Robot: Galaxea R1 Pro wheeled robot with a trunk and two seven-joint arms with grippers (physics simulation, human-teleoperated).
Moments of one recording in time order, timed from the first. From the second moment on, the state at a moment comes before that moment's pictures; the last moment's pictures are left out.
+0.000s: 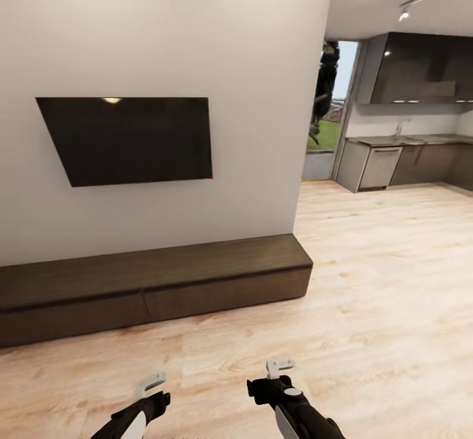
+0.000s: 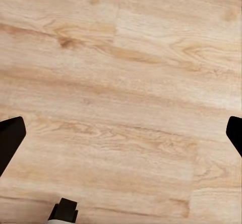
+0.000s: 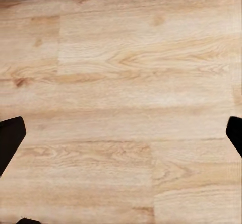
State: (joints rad) left arm -0.47 -0.01 0.07 -0.30 0.28 0.10 0.11; right arm -0.46 0.17 0.25 -0.45 -0.13 0.16 -0.07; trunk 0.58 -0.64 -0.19
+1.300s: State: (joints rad) left arm -0.42 0.10 0.15 -1.25 0.52 1.00 0.03; right arm -0.46 0.16 0.01 -0.45 -0.30 0.11 -0.06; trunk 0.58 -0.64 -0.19
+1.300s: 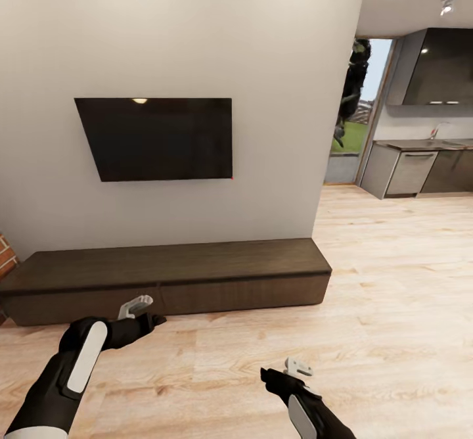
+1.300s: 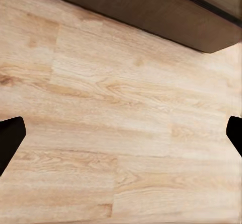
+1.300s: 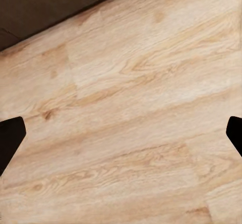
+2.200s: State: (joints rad) left arm -0.41 0.10 0.11 -1.26 0.71 1.00 0.03; right arm -0.46 0.16 0.01 -0.46 -0.30 0.11 0.09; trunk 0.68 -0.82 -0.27
